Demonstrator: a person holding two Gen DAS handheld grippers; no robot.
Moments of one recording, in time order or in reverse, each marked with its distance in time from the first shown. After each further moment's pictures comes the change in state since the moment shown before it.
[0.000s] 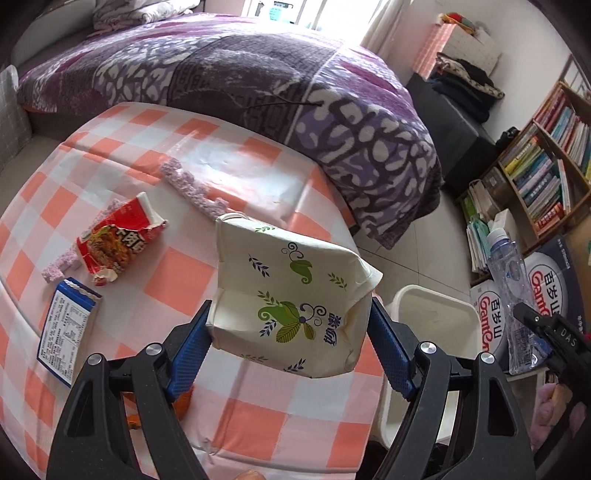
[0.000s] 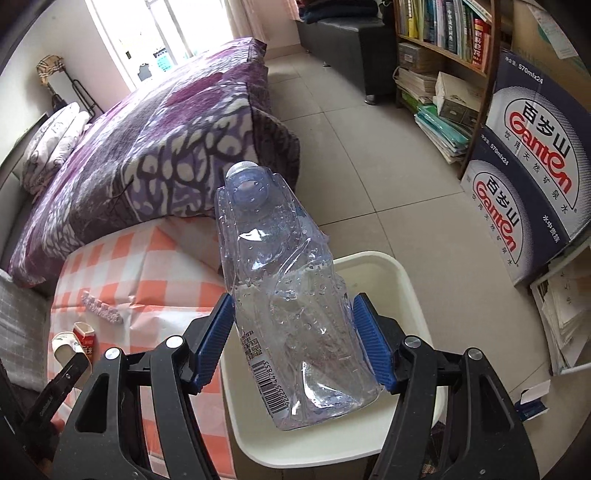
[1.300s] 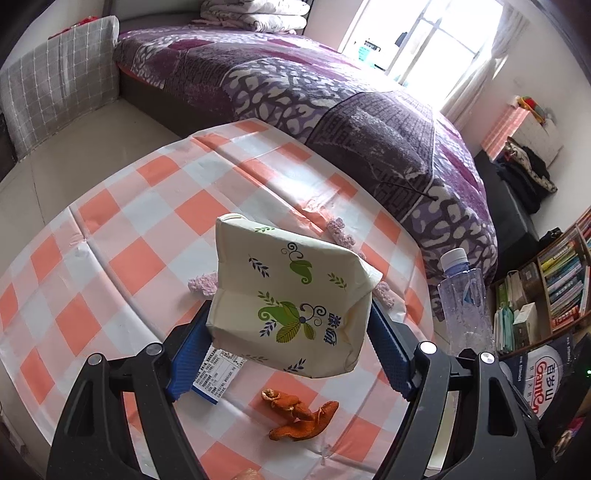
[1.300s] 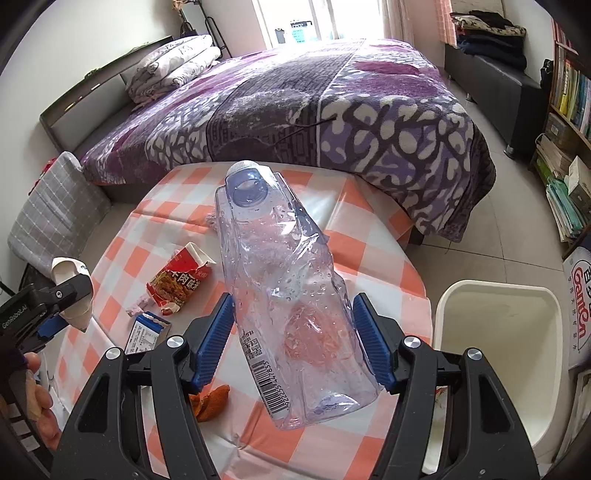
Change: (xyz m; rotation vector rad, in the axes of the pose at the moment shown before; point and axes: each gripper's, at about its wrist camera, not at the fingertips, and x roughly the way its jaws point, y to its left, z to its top) left arm -0.088 0.157 0.010 -0.302 -0.137 0.137; right arm 0.002 0.205 -0.077 -0.407 0.003 0.287
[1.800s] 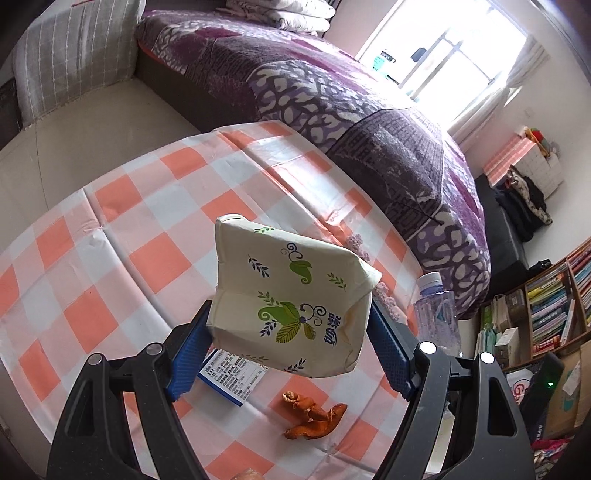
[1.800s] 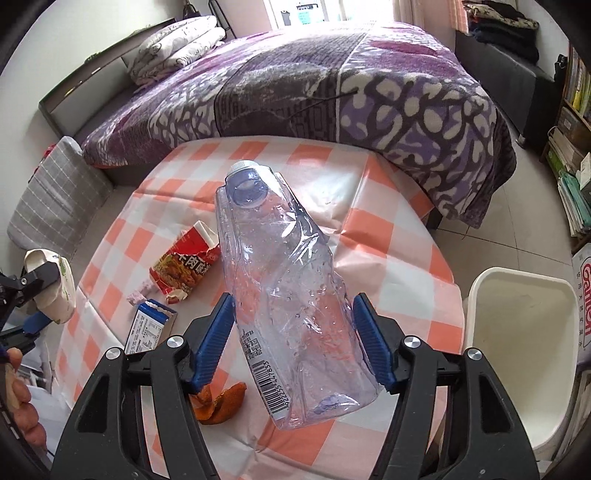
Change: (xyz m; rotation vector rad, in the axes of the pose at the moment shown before) left arm -0.014 0.048 0.012 -0.107 0.003 -0.043; right arm 0.026 0.026 -0.006 -0.013 0.063 0.020
